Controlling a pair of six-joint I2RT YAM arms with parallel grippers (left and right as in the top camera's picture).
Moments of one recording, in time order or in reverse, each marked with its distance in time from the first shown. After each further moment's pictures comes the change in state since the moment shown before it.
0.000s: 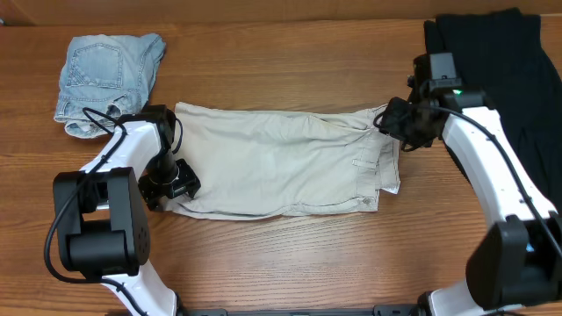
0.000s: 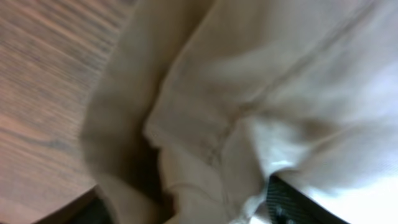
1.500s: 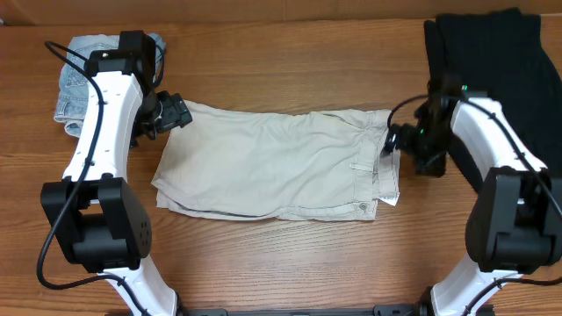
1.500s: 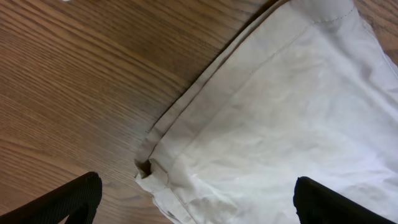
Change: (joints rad) left arm -0.002 0.034 0.558 -0.203 -0.056 0.061; right arm -0.148 0.187 -0.065 -0.121 -0.117 -0.168
